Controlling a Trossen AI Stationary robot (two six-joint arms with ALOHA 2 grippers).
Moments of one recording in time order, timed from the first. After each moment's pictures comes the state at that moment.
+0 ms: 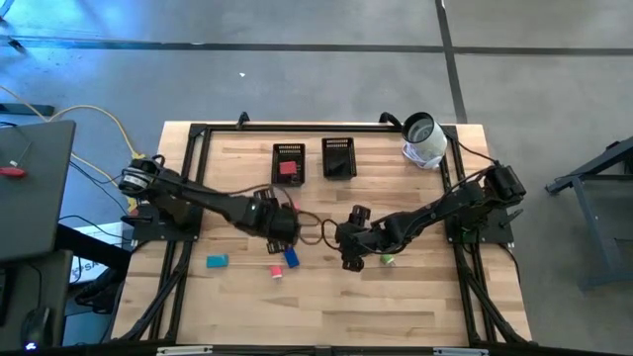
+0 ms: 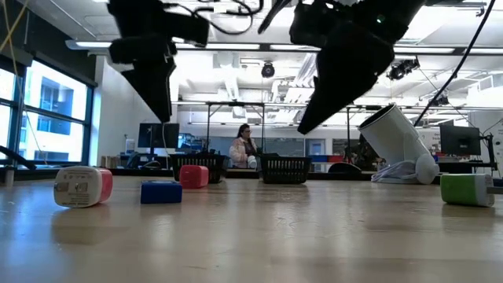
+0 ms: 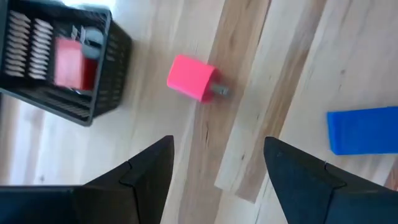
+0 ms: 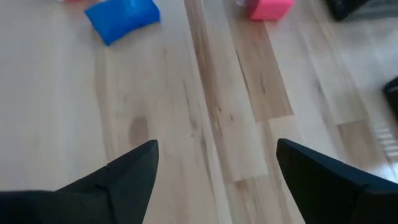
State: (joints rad) left arm -0.26 1.62 1.24 -0.98 -0.46 -0.48; right arm 0.31 1.71 1.08 -0.37 0.39 0.39
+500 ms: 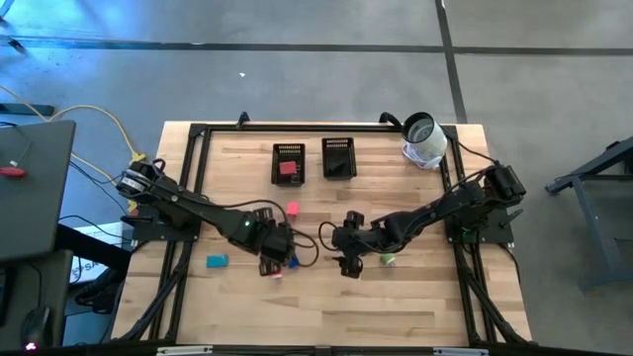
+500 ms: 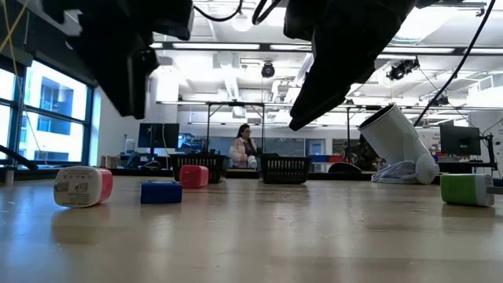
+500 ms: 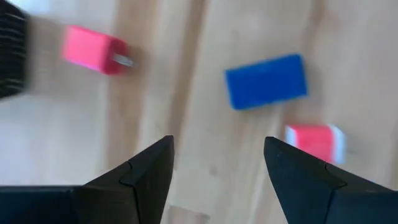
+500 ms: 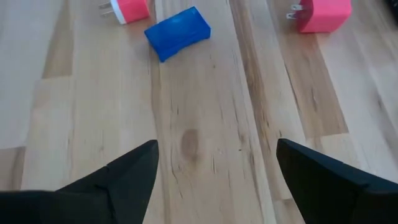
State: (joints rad) left arm -0.37 1.62 1.24 -0.96 -0.24 -0.54; right arm 0.31 1.71 1.08 -0.28 0.23 0.39
